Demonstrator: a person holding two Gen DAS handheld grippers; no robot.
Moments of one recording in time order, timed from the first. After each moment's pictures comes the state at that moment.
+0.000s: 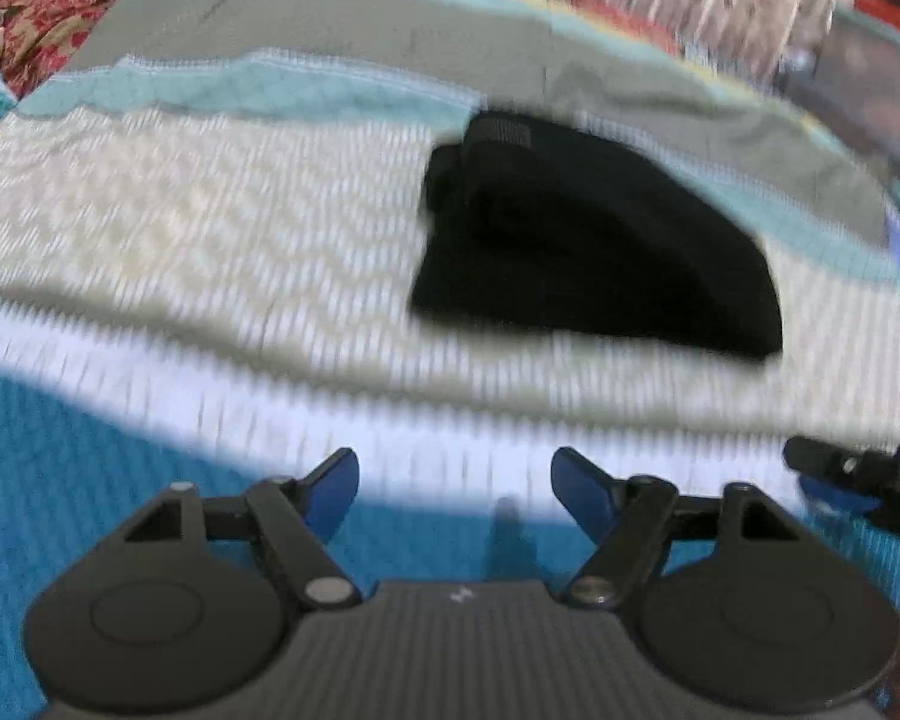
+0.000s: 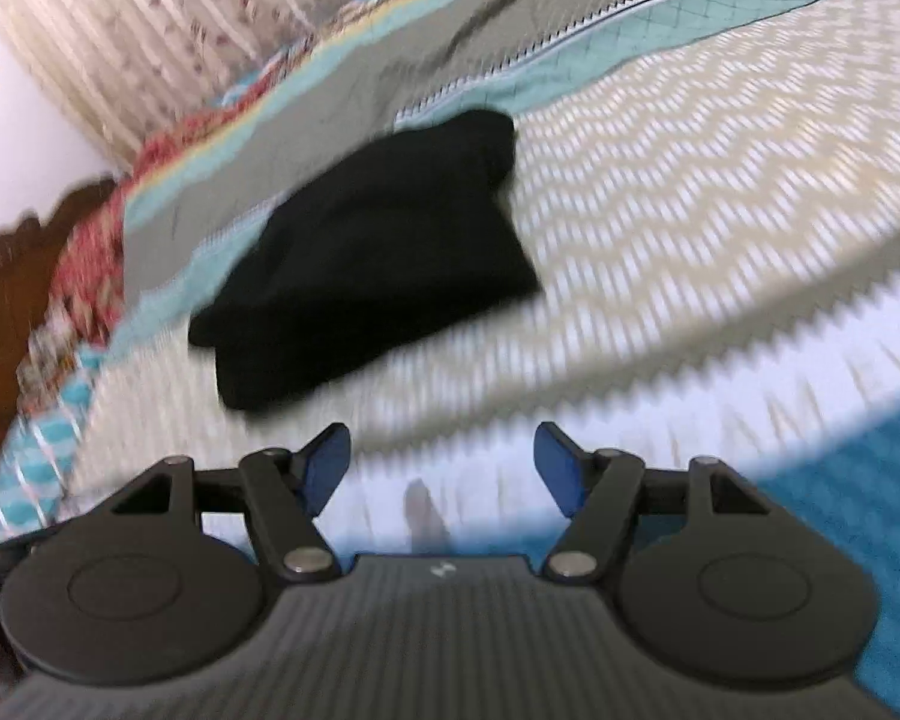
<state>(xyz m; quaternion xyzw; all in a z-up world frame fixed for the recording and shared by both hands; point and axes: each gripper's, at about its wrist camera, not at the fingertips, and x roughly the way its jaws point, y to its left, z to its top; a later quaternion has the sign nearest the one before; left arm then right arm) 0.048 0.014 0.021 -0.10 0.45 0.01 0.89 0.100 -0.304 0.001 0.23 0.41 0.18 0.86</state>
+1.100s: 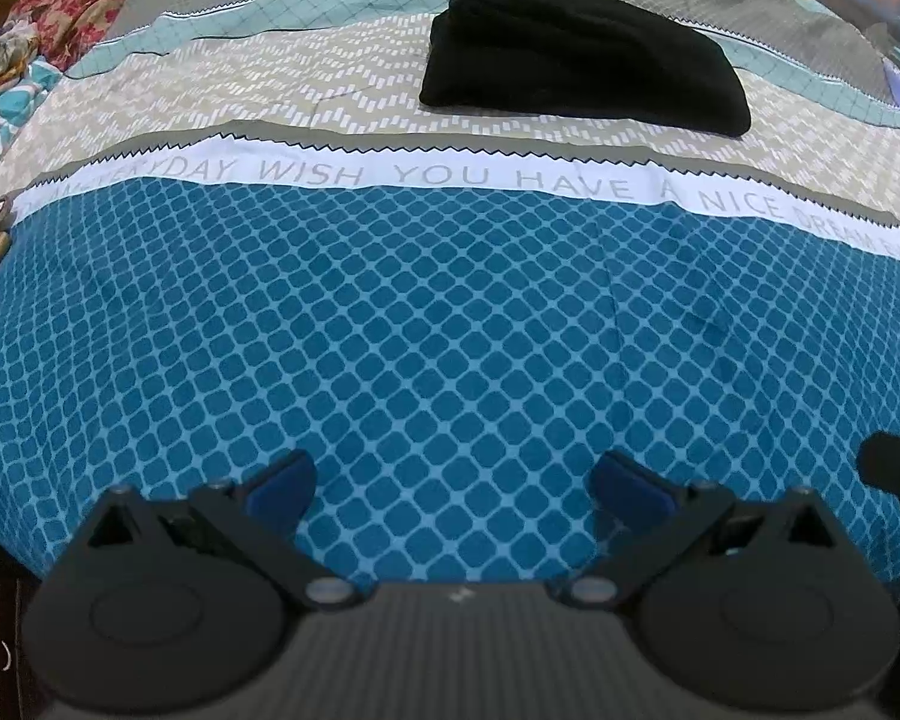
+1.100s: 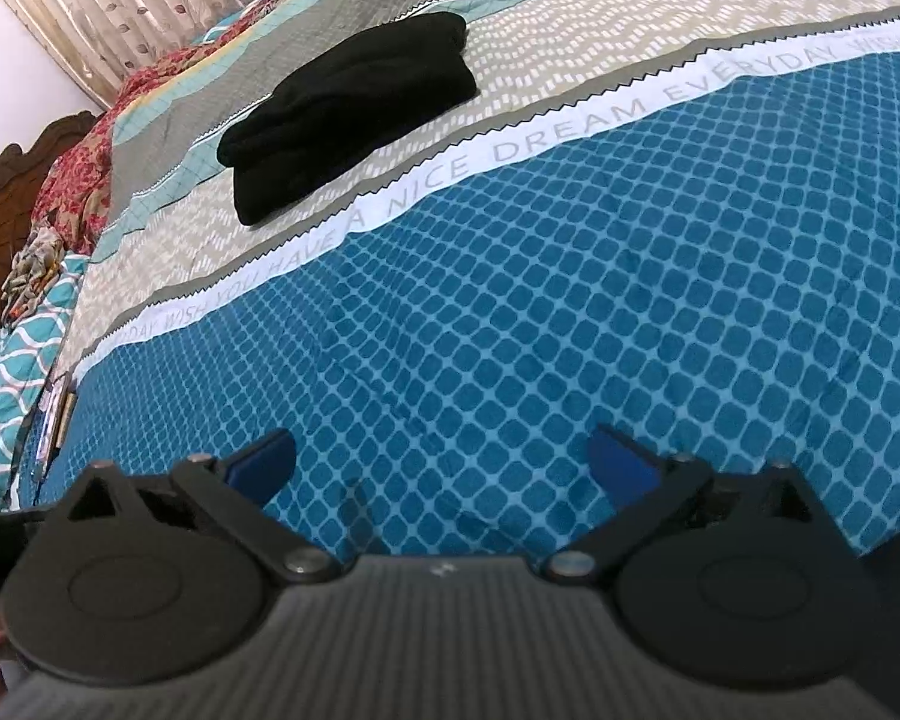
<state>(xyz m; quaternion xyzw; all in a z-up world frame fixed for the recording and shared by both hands) -0.071 -0.033 0.002 -0.02 0.51 0.04 0.86 -0.041 -0.303 -0.011 0.21 0.45 0.15 0.85</state>
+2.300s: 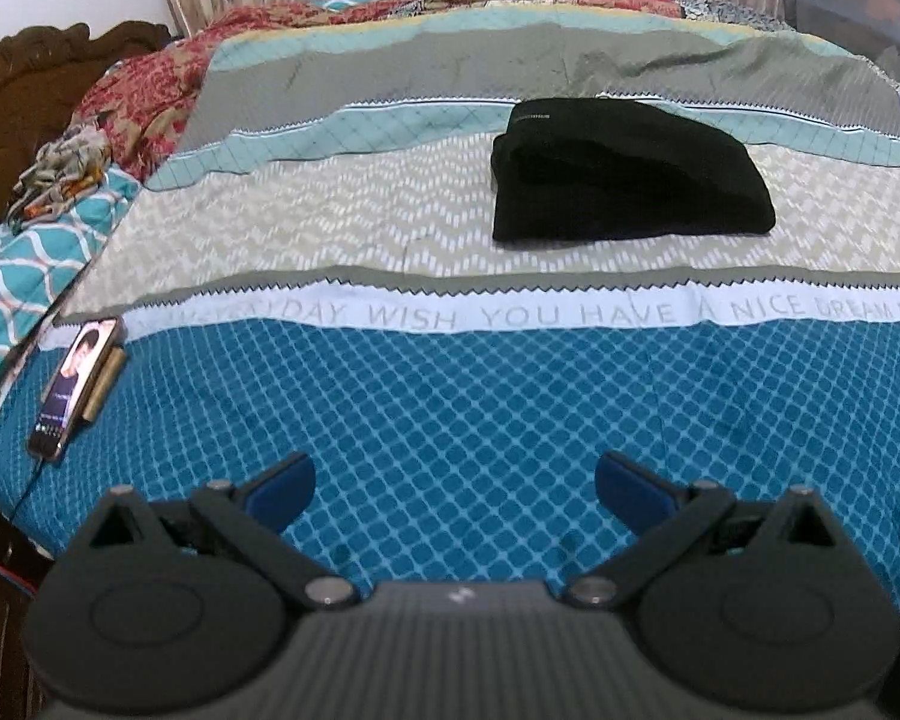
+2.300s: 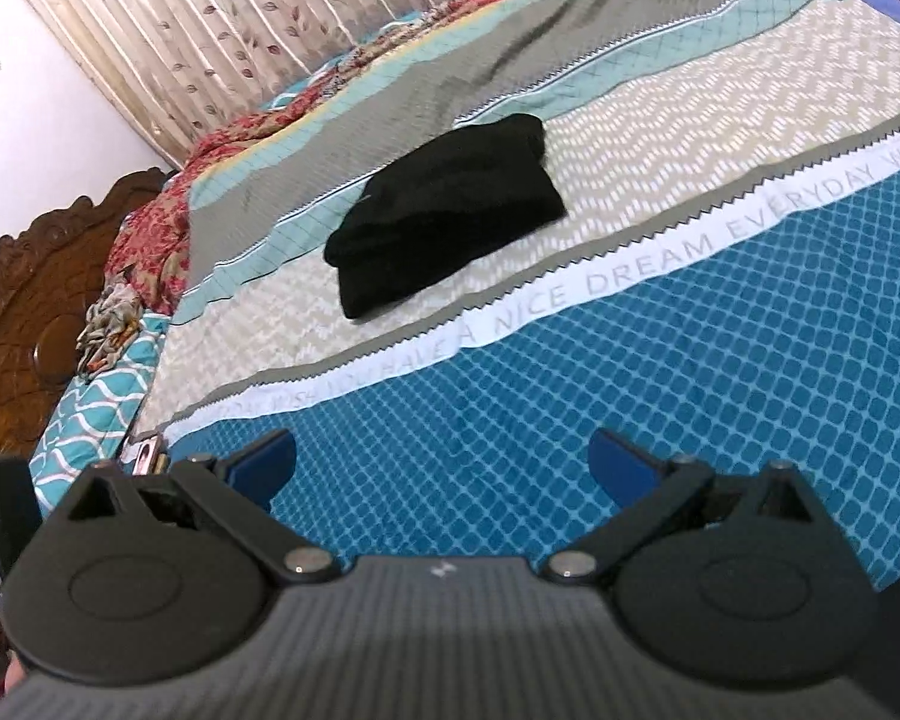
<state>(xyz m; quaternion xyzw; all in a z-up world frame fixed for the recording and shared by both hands) -0.080 -0.030 0.072 0.04 0.43 0.10 0.89 -0.047 -0.310 0.056 0.24 0.39 0.19 0.87</state>
